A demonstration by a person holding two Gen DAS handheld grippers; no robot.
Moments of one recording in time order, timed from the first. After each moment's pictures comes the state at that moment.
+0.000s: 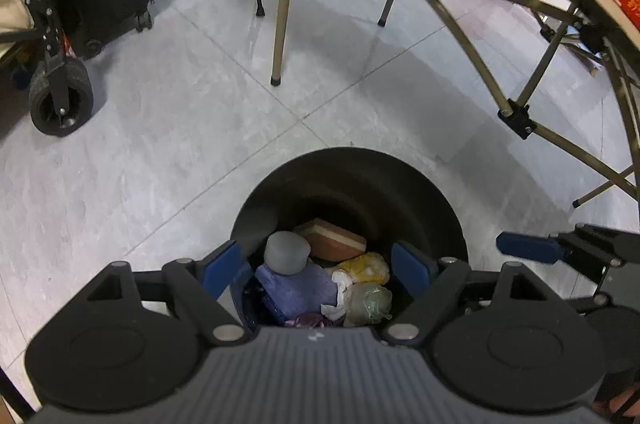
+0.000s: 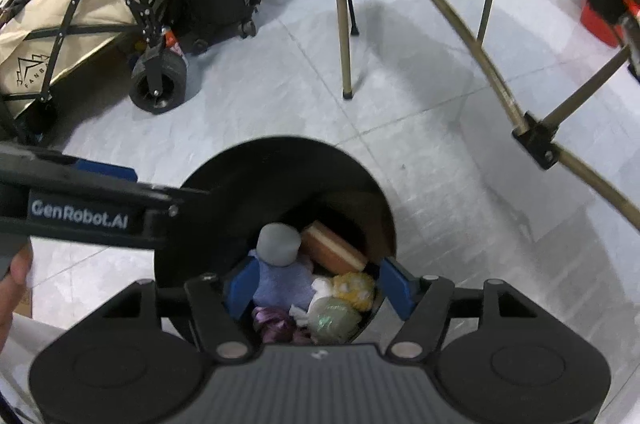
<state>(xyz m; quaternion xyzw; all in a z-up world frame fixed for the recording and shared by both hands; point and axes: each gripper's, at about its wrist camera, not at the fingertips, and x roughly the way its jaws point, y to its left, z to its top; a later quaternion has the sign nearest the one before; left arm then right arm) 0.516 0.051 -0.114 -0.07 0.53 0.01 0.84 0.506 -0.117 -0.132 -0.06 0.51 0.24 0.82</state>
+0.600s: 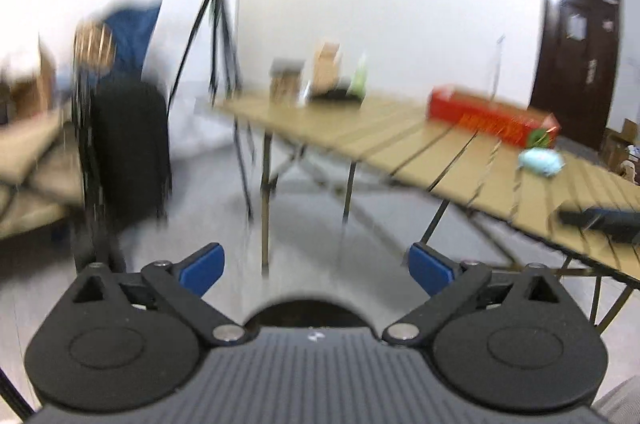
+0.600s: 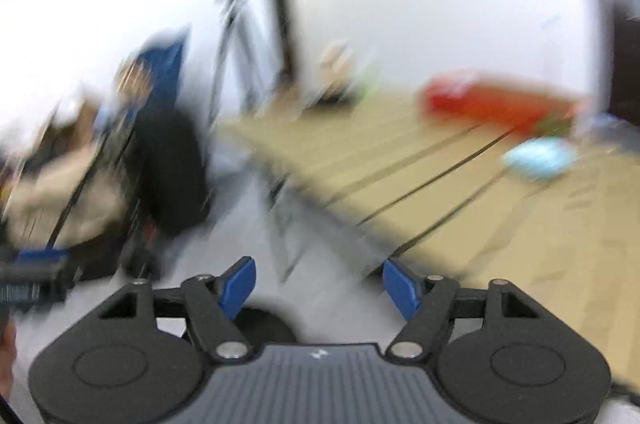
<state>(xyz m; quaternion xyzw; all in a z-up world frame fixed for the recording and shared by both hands) 0.329 -0.019 0.036 -0.01 0.21 0.00 0.98 0.325 -0.291 0.051 0.05 0.20 0.11 0.97</state>
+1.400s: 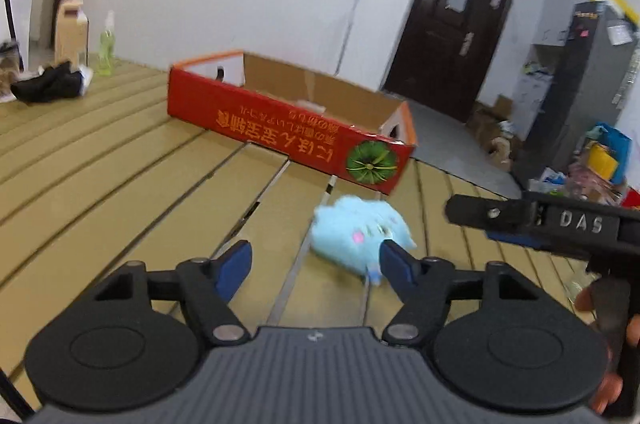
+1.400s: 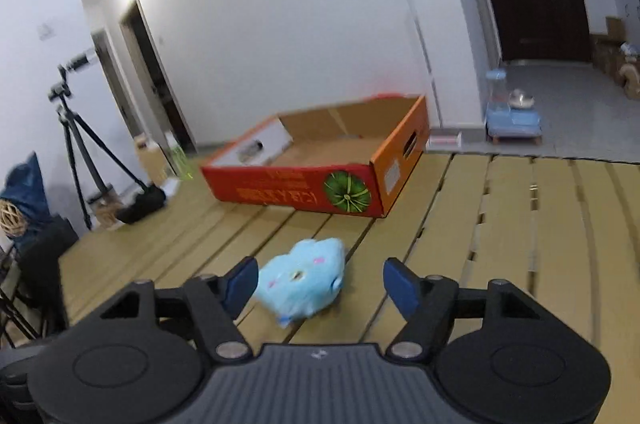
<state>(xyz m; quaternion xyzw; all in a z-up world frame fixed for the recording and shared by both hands) 0.656 -0.293 0.025 -0.07 0.30 -0.23 0.92 0.591 -0.519 0.037 0.17 0.27 0.02 0.95</state>
